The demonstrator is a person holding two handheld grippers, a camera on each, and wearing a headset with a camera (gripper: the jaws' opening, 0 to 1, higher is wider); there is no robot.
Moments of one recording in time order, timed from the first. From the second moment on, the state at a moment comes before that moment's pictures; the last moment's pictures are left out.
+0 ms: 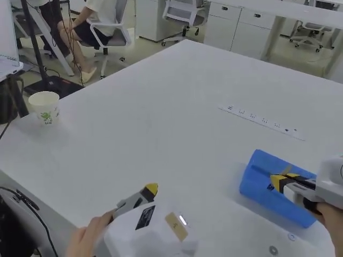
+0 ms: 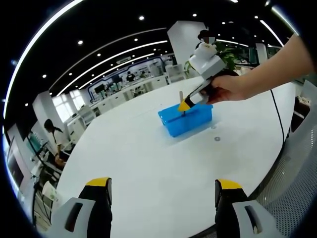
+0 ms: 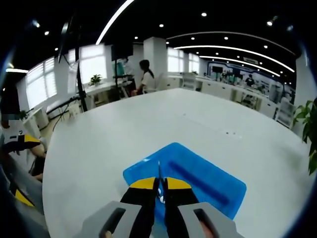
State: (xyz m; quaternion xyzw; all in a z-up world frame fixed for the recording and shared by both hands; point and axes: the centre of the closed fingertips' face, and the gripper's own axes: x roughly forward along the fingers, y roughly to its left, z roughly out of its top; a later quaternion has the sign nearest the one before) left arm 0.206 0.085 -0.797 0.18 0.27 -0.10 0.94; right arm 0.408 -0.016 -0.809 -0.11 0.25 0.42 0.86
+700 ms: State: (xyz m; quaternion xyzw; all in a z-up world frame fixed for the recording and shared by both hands) left arm 0.208 0.086 -0.796 0.18 0.26 -0.10 0.94; right arm 0.382 -0.027 -0.747 -0.08 0.19 0.43 0.88
